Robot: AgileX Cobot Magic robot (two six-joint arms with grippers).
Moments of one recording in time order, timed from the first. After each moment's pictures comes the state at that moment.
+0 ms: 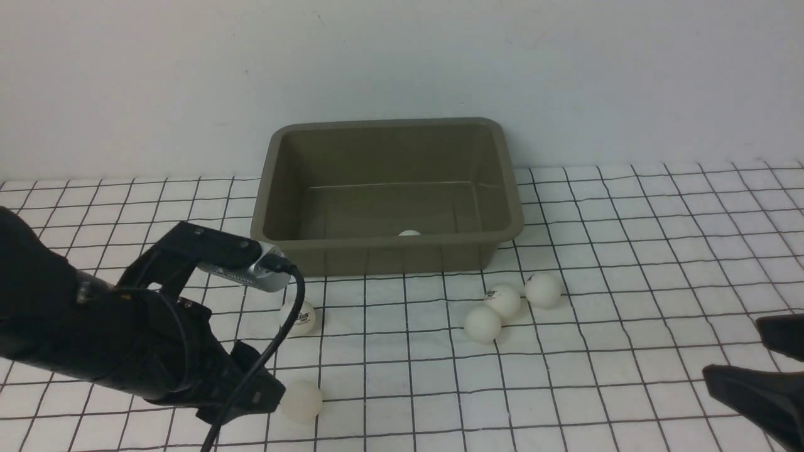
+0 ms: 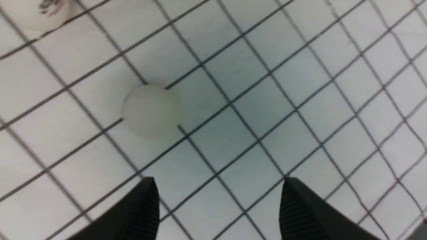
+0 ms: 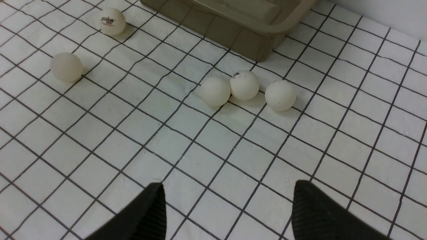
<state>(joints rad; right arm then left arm) 0.18 0.68 -0.61 0.52 0.83 -0.70 -0.21 1.28 -0.76 -0.52 0.80 0.50</state>
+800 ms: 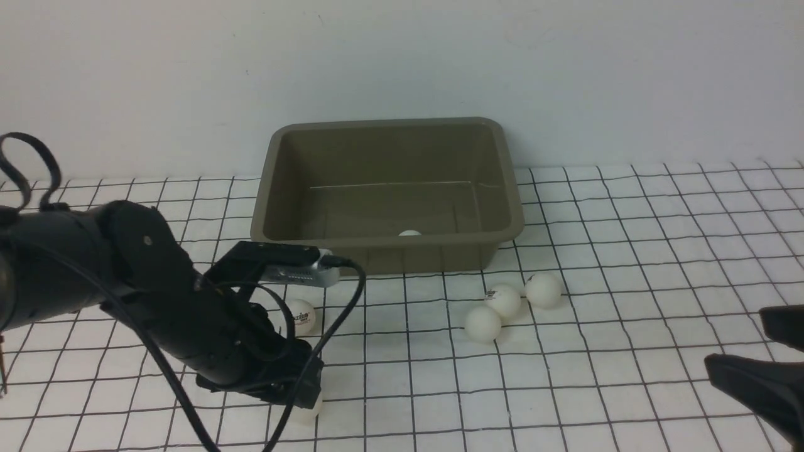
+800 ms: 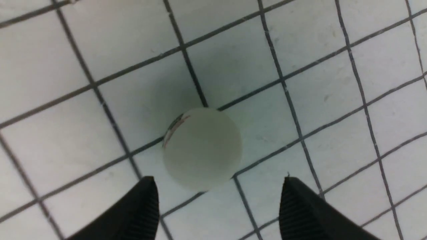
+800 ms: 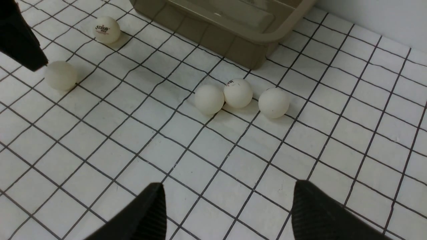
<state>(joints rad) 0.18 0.68 -0.61 0.52 0.81 -0.70 -0.31 1.62 -0.86 -0.50 0.69 0.34</state>
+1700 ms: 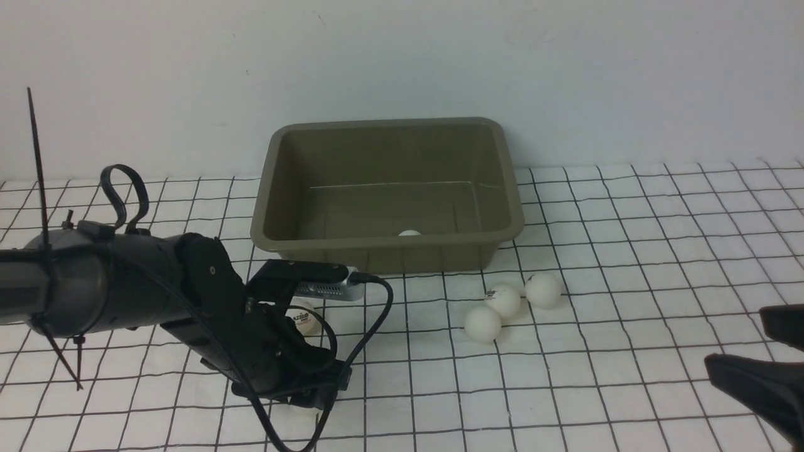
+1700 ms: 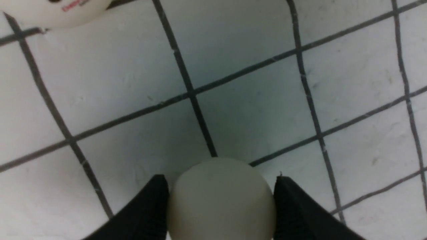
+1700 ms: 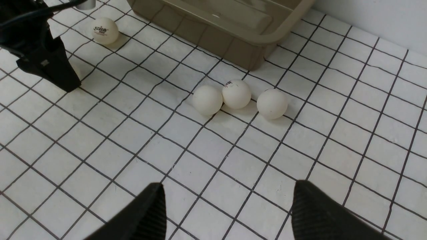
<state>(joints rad) 0.18 0.68 -0.61 0.52 0.80 -0.70 -0.36 1.76 -0.87 -0.48 0.52 0.26</state>
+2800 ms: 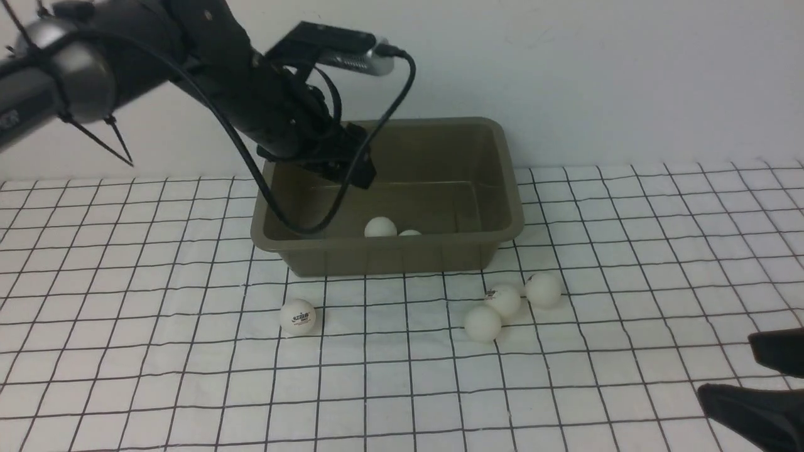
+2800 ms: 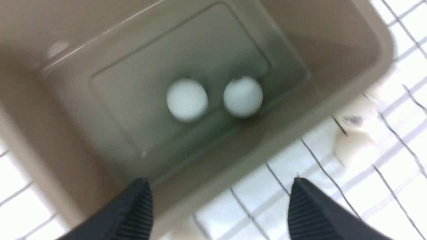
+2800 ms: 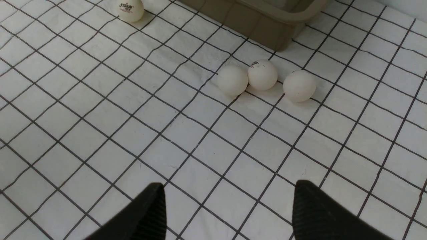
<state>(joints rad) 0.18 0.68 -0.61 0.55 0.88 -0.73 -0.24 1.83 -1.71 -0.37 1.03 0.39</state>
